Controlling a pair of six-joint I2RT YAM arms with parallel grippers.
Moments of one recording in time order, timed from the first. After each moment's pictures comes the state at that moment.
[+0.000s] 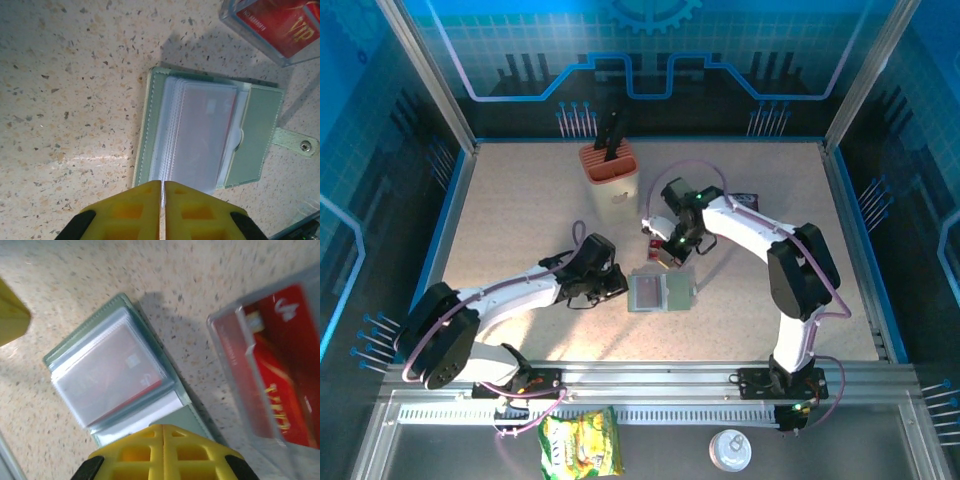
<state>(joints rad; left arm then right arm) -0.65 1.39 0.70 -0.33 0.21 -1.03 0.59 1.86 1.37 -0.90 -0.33 -0.30</state>
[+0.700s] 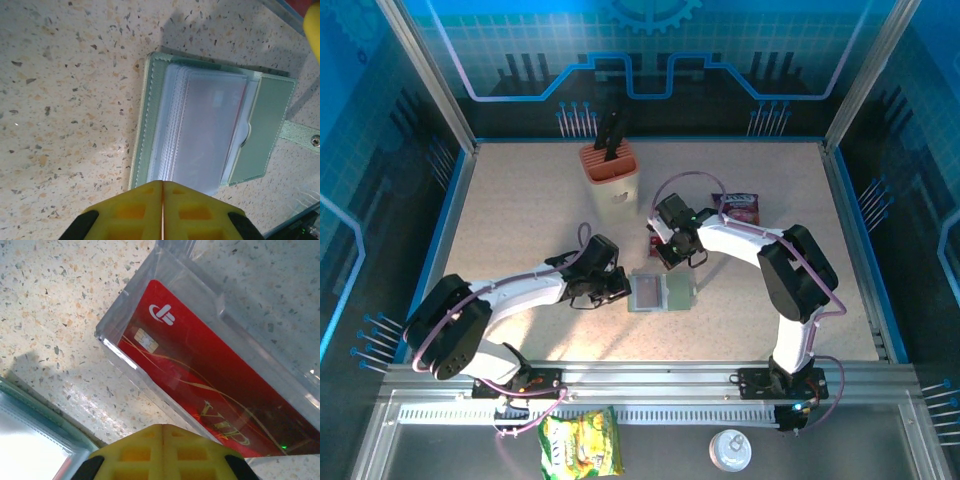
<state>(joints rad) -0.65 1.45 0.70 -0.29 0.26 -1.03 0.62 1.86 1.22 -0.58 -0.05 0.01</state>
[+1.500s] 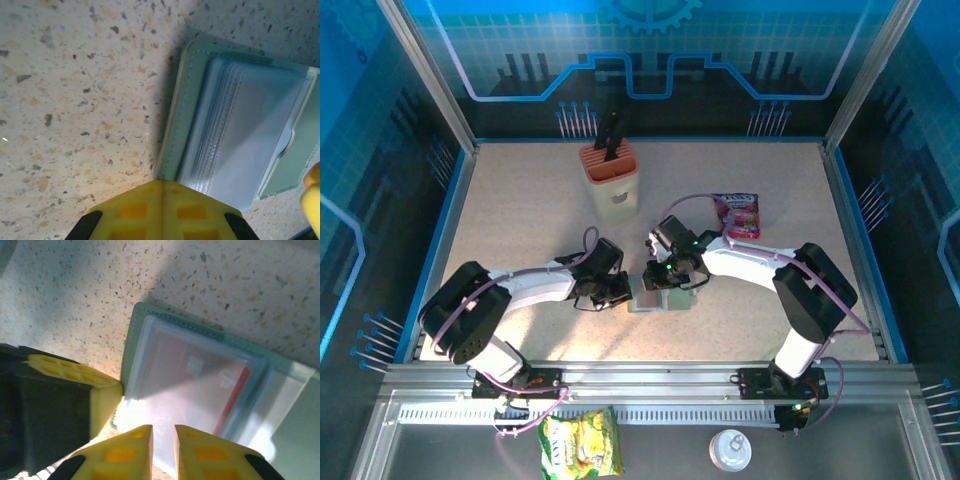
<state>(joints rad) -0.65 1.55 0.70 -0.27 0.29 -1.03 0.74 1.70 1.03 -0.47 -0.35 0.54</state>
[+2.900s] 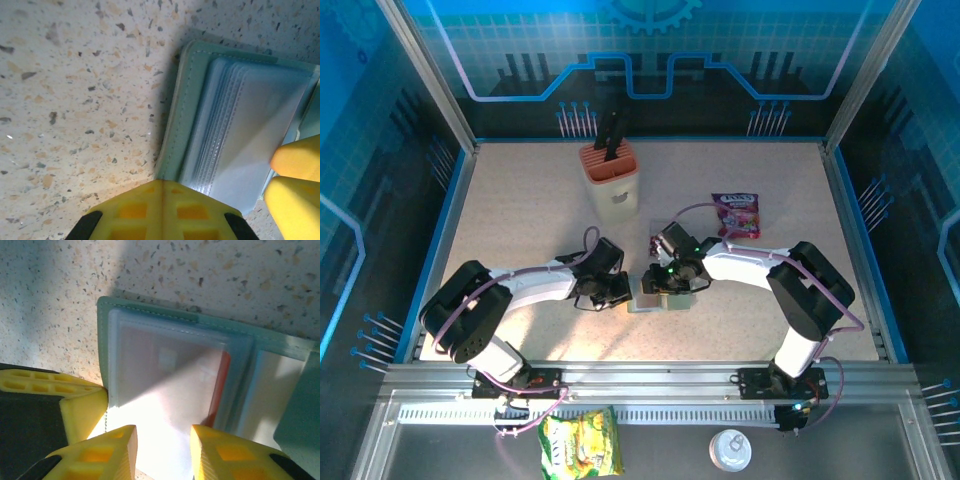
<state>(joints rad) -0.65 1.56 0.71 -0.29 0.29 -1.03 0.73 1.72 0.95 -0.38 -0.37 0.68</state>
